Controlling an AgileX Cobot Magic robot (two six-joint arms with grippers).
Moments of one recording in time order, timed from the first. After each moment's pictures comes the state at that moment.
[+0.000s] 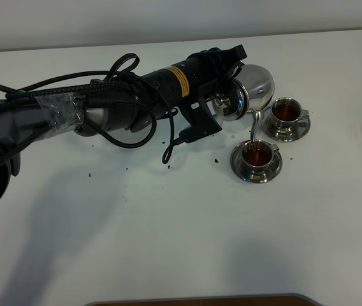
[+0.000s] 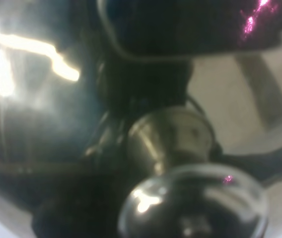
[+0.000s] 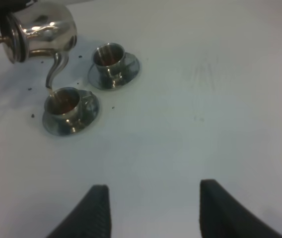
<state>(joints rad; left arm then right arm) -0.57 2.16 -1.38 0.51 -0.47 1.92 -0.12 -0.01 -0.52 0.28 1.12 -0.15</state>
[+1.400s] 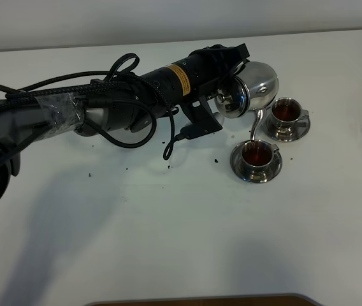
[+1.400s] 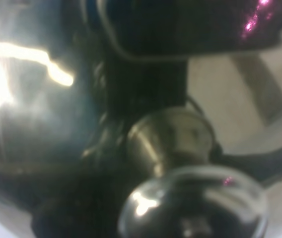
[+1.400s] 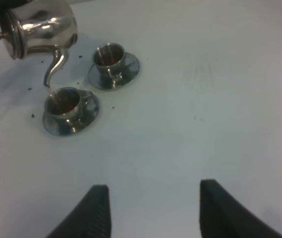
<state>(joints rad) -0.57 2.16 -1.38 0.51 -0.52 1.96 -0.12 -0.01 -0.52 0.28 1.12 -0.15</state>
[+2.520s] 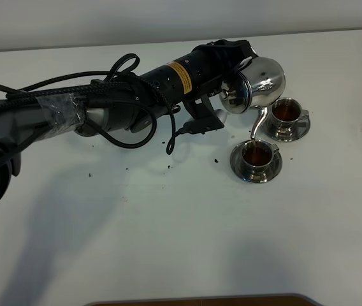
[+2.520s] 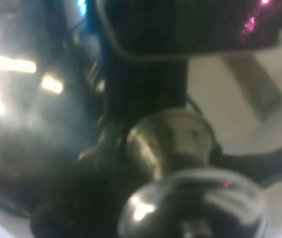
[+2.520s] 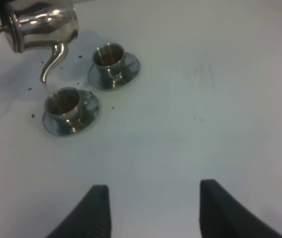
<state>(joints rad) -0.57 2.17 -1.38 0.51 -0.61 2.01 -0.12 -0.01 -0.52 0.28 1.12 -0.15</state>
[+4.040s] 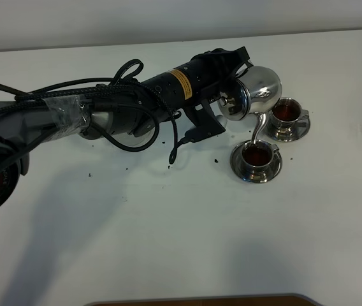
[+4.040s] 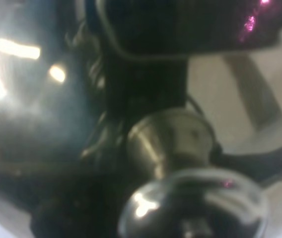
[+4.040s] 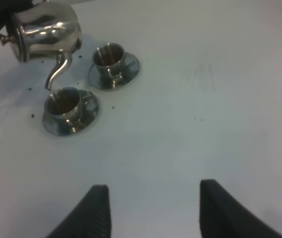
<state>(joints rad) -0.57 2.20 -1.38 0.46 -0.57 1.95 -0.12 -0.01 -0.52 0.28 1.12 -0.15</state>
